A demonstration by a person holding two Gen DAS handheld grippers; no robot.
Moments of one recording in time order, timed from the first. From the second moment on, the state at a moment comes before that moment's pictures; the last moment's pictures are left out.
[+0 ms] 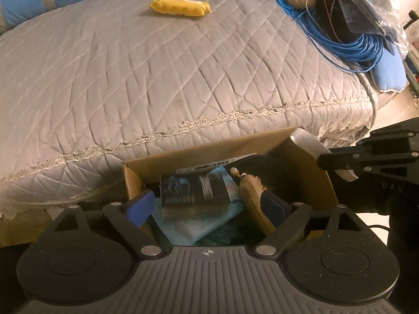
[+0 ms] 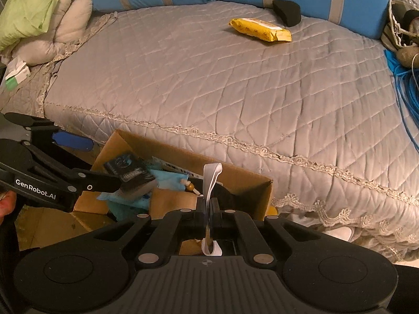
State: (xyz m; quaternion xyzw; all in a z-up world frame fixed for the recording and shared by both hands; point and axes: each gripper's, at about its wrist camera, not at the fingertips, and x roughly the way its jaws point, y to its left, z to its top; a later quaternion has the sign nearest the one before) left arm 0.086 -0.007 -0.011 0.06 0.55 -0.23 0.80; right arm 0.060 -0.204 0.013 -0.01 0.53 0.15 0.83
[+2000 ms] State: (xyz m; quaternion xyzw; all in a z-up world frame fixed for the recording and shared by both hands) left arm 0.097 0.001 0.012 0.03 0.50 -0.18 0.85; right arm 0.083 -0.216 0.018 0.02 0.51 0.07 0.86
